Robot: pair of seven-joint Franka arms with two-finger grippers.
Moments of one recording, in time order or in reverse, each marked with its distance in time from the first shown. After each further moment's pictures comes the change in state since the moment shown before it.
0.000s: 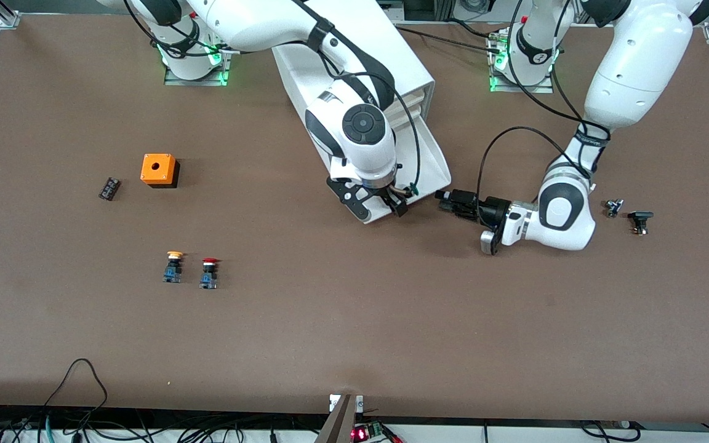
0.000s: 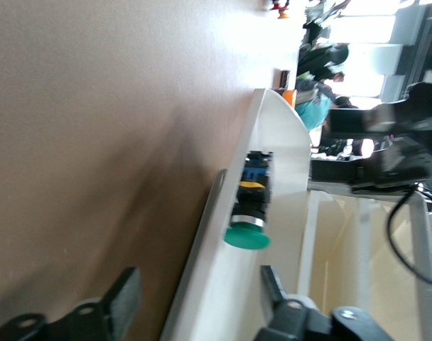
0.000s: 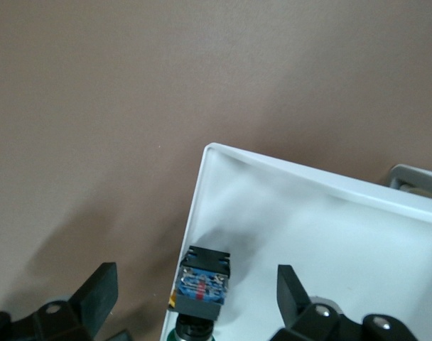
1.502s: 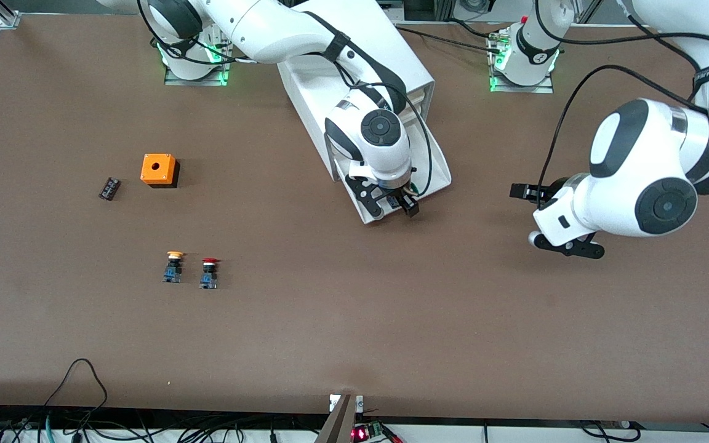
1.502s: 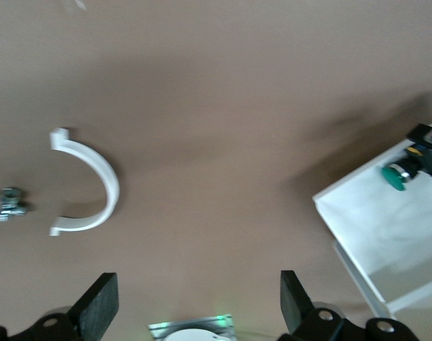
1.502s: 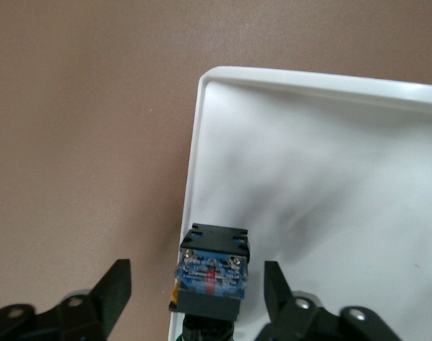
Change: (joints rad) left arm -0.097 -0.266 -0.024 0.476 1.073 -0.306 -0.885; right arm 0.048 0.084 0.000 0.037 0.000 0.086 0.118
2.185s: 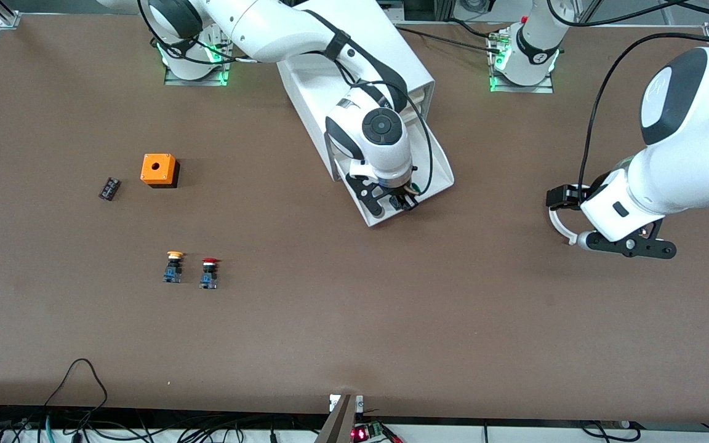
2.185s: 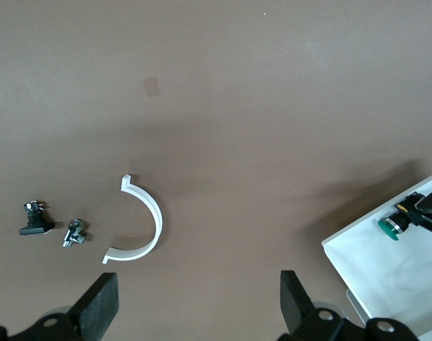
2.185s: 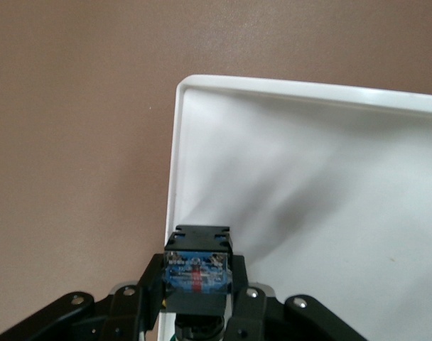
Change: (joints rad) left arm 0.006 -0.012 0.019 0.153 0.045 0.020 -0.027; right arm 0.002 -0.003 0.000 0.017 0.000 -0.026 0.000
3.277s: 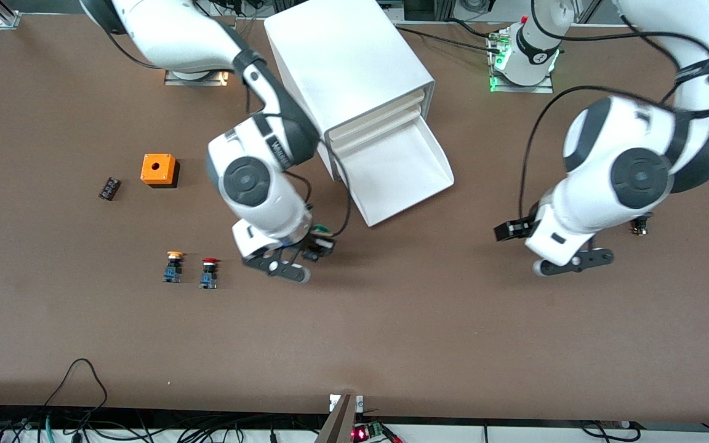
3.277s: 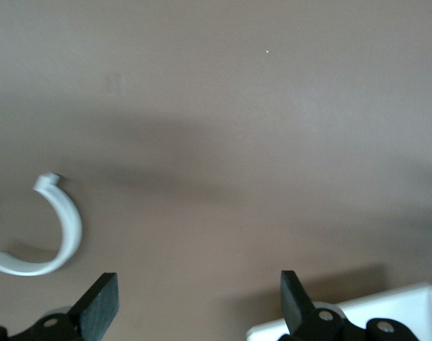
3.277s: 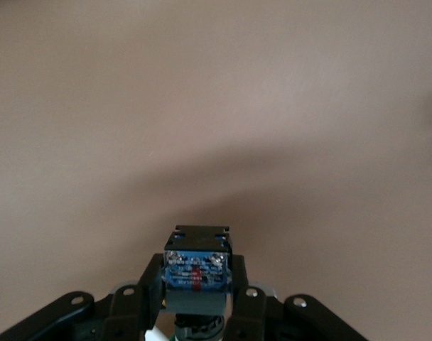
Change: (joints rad) left arm -0.013 0.024 -0.092 -0.282 0.001 0.400 -0.499; right arm -0.351 -0.138 -0.020 0.027 0.000 -0.213 -1.060
